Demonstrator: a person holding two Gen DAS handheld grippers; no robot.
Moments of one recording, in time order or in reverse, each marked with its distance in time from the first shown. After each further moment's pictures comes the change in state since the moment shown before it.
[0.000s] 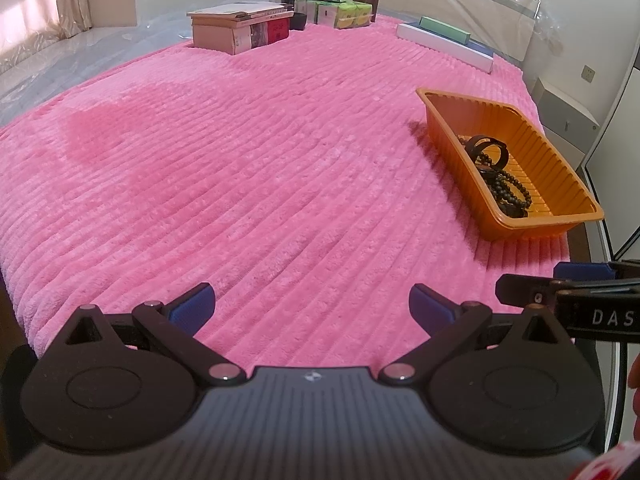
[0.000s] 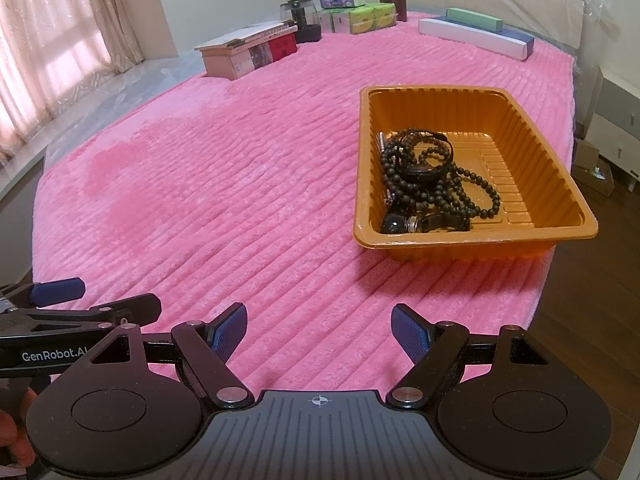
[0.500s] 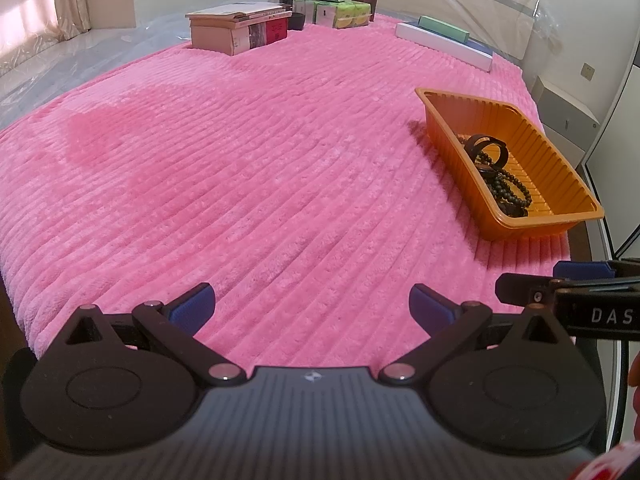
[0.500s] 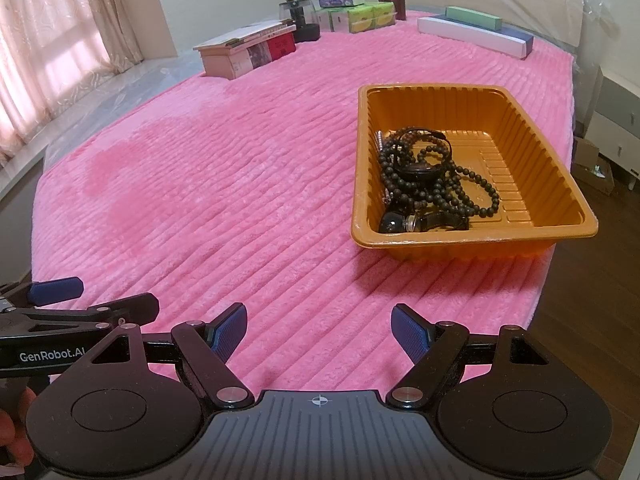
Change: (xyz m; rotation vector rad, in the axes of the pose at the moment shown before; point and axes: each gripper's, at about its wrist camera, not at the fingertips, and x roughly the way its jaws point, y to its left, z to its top) left arm 0.001 0.000 0.001 0.005 -0.001 0.001; right arm 0.000 -0.001 0.000 0.000 0.000 0.000
